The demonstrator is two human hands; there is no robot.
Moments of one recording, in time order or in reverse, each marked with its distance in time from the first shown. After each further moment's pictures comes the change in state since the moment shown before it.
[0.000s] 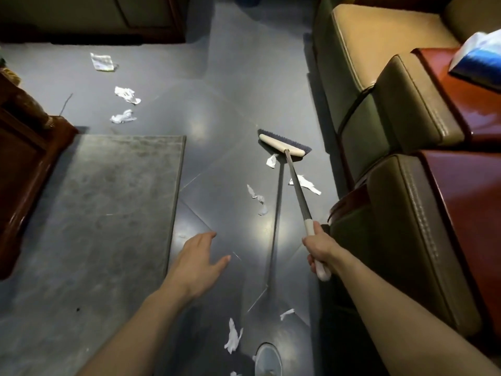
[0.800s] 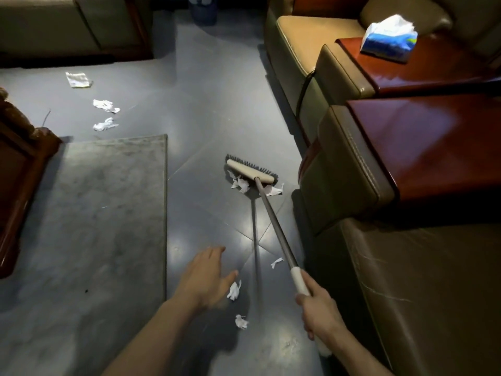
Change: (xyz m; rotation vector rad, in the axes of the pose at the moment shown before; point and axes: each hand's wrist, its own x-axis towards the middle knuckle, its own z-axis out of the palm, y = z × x) left_hand -0.203 -0.032 0.064 0.175 -0.116 0.204; right_hand -0.243 0.228 0.116 0.123 0.176 -0.041
